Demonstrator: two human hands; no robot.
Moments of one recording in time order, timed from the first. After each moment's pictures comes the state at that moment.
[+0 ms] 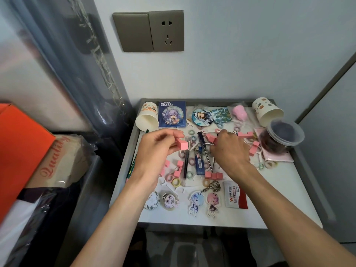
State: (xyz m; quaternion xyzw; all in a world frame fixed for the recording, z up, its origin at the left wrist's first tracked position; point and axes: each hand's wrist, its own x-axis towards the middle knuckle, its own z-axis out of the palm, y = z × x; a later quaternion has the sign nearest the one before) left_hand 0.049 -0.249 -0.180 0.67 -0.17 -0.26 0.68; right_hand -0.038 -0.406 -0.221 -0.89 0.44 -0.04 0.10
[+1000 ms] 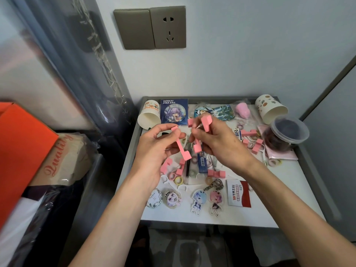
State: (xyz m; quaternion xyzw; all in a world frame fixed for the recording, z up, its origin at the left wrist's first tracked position) left_hand 0.051 -0.245 -0.178 0.60 -0.10 -0.32 0.73; right_hand -0.042 -0.385 -0.185 -0.75 0.16 -0.16 0.62
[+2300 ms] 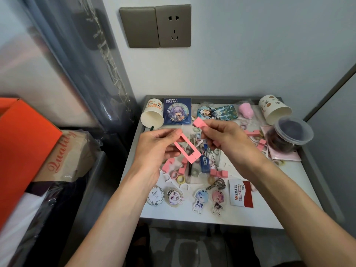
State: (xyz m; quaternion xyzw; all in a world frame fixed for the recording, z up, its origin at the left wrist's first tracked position) left_hand 0.056 -0.240 -0.180 0.66 -0.10 -0.31 0.68; right_hand -0.049 -0.382 -0.178 -0.69 0.24 -0.15 0.67
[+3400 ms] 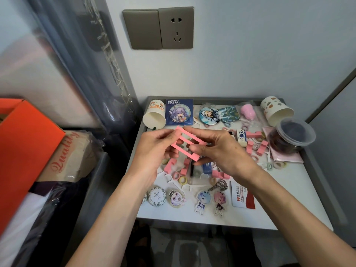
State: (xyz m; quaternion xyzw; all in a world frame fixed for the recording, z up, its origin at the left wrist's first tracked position) left_hand 0.065 -0.235 -0.185 0.66 -0.15 -0.30 0.67; right_hand -0.048 -0.367 -0.182 -0.71 0.16 -0.09 0.68
